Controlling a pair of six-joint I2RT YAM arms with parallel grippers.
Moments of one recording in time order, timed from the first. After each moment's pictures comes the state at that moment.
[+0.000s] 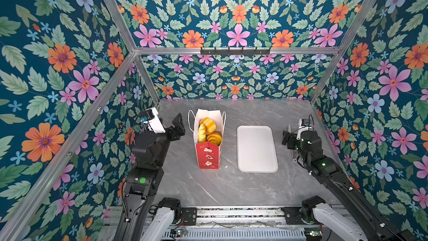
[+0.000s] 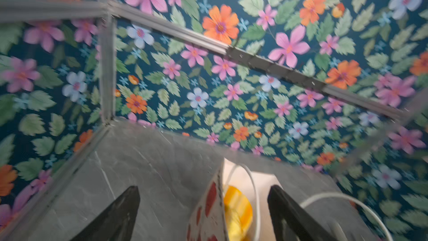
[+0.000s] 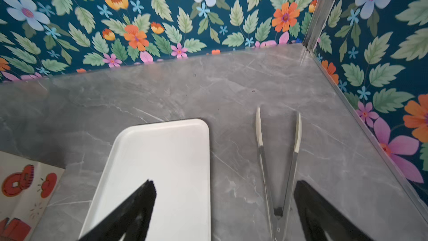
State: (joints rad) left arm -0.22 0.70 1.01 -0.43 -0.01 -0.35; right arm 0.32 0.87 0.68 -0.31 0.31 0.29
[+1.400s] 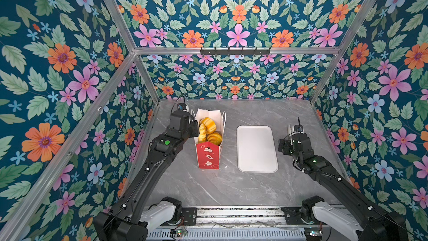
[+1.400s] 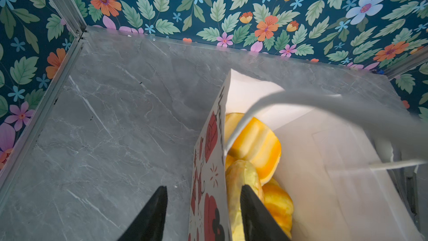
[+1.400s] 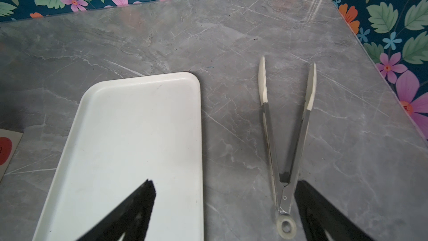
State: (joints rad) left arm -0.38 1.10 1.12 -0.62 -0.18 -0.33; right arm 0.32 0.97 0.60 -0.29 0.29 0.32
